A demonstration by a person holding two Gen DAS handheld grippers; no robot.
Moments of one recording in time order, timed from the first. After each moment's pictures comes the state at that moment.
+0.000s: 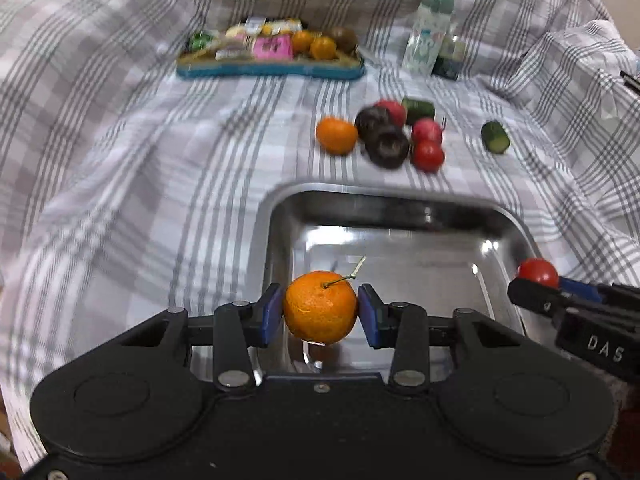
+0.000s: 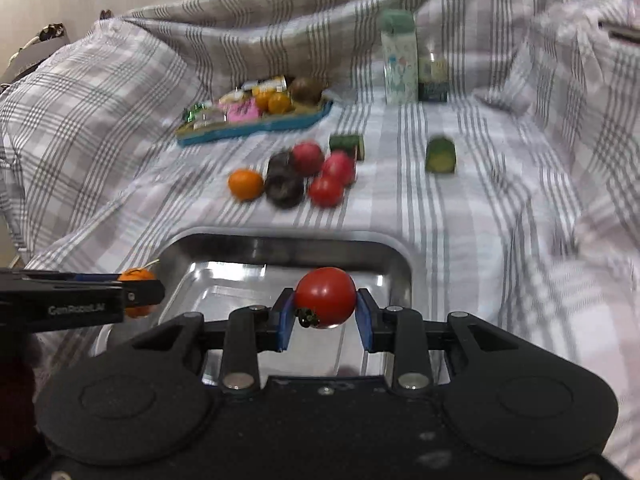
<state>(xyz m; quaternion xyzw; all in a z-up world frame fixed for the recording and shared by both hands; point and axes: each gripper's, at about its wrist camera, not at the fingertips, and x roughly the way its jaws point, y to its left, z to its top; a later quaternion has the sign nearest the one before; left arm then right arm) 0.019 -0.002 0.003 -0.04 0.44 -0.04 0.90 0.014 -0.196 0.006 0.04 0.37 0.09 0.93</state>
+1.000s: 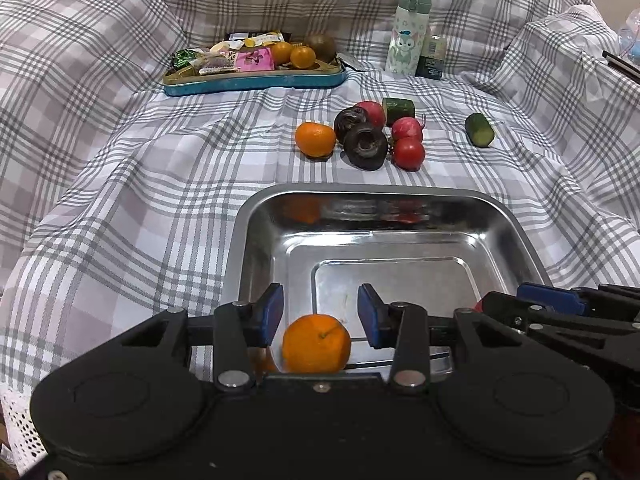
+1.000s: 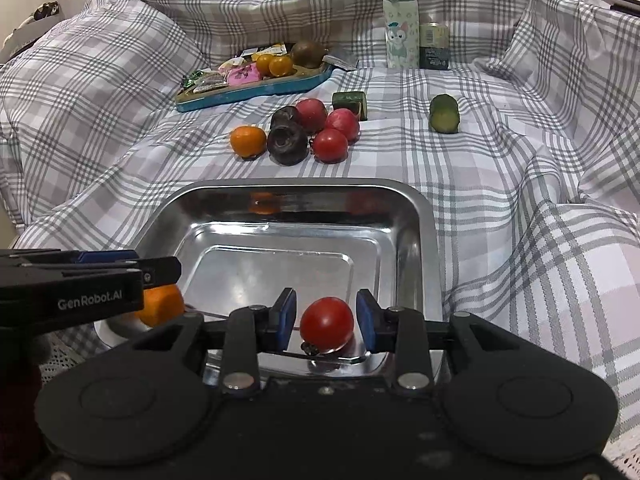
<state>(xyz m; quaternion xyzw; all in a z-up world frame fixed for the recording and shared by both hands) 0.008 -0.021 0.004 -0.01 0.41 -0.05 0.91 0.003 -0.188 -0.007 0.03 0.40 0.08 0.91</state>
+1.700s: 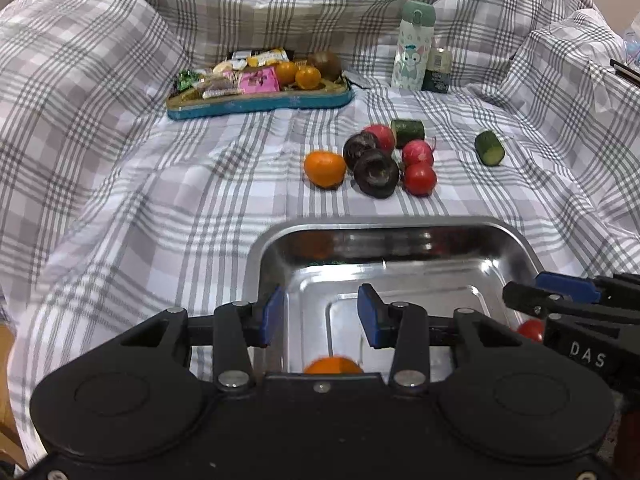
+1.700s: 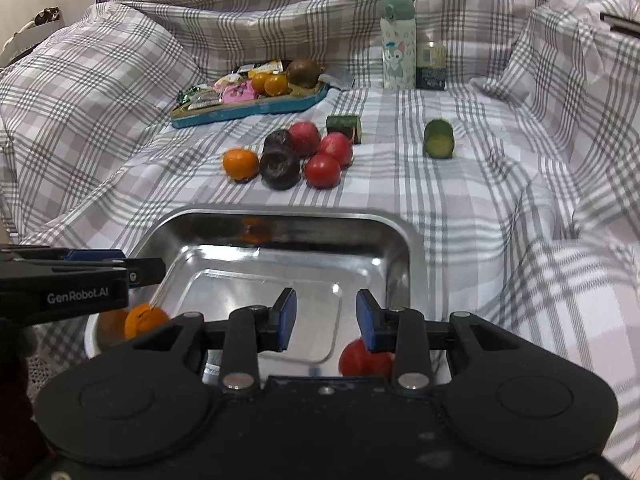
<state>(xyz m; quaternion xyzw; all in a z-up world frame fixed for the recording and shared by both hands) 0.028 -0.019 0.016 0.01 0.39 -0.04 0.92 0.016 -0.190 0.001 0.02 0.37 0.08 0.93</state>
